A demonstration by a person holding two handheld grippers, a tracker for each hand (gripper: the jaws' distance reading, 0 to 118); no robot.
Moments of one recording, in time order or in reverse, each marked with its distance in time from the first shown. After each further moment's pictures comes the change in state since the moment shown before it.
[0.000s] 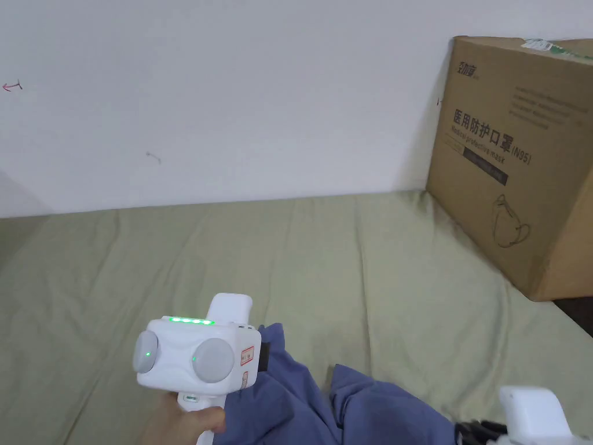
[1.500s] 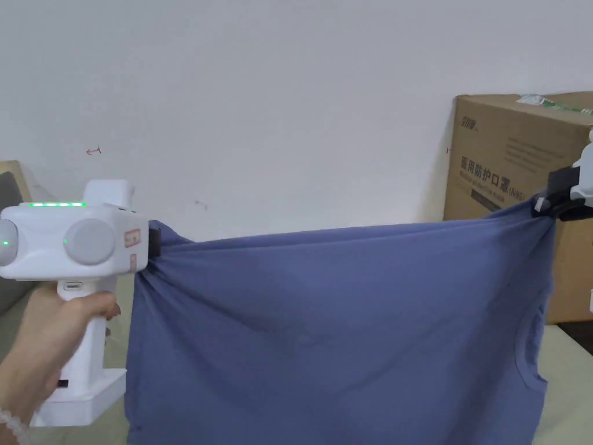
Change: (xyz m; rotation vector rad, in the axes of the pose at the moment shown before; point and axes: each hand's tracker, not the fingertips) left arm -0.074 0.069 0.270 0.370 0.332 0.073; right arm 0.091 0.253 0.154 0.162 0.016 -0.226
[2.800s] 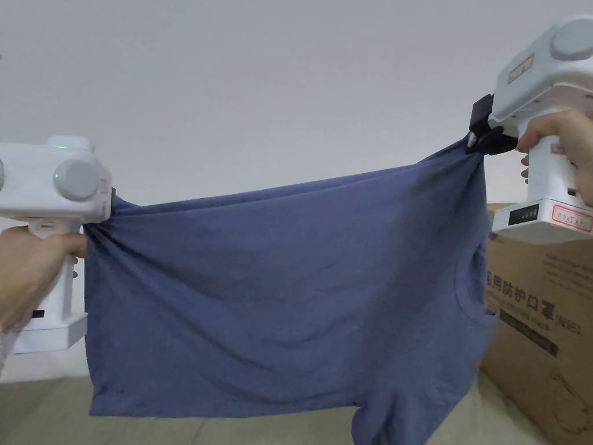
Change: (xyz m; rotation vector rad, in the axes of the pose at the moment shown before) left arm -0.032 0.196 -0.208 0.181 0.236 0.016; right arm -0.176 0.200 -0.113 0.278 0.022 0.079
